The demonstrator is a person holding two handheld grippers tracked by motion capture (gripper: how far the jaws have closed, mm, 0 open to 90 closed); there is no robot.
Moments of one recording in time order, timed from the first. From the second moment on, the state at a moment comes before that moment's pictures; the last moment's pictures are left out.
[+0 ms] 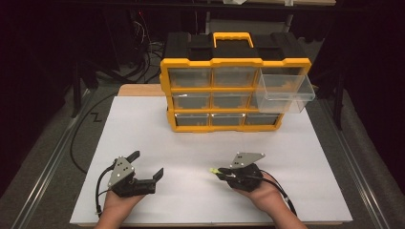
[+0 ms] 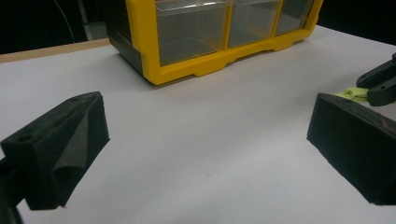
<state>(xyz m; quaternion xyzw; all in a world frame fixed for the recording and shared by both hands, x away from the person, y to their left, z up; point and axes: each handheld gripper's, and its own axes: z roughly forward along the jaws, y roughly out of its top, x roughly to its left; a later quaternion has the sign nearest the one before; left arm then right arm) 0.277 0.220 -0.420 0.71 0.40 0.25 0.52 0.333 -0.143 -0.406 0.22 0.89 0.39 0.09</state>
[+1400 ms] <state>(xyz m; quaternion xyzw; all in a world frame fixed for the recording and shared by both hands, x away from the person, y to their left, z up) 0.278 0.216 -0.421 0.72 0.39 0.25 0.52 0.345 -0.254 -0.398 0.32 0.87 0.35 0.10</state>
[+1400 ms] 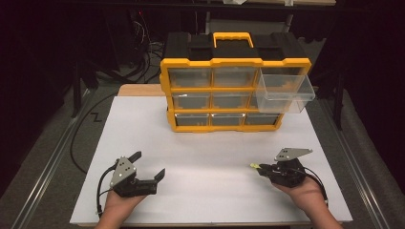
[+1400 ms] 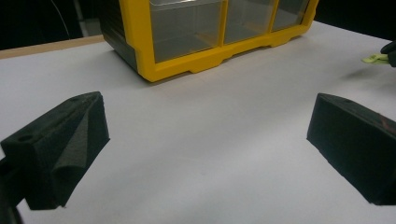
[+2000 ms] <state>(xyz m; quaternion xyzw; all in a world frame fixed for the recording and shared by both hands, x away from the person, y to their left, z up) 0.277 0.217 -0.420 0.72 0.39 0.24 0.52 0.354 -0.254 -0.381 0.32 0.91 0.26 0.04</state>
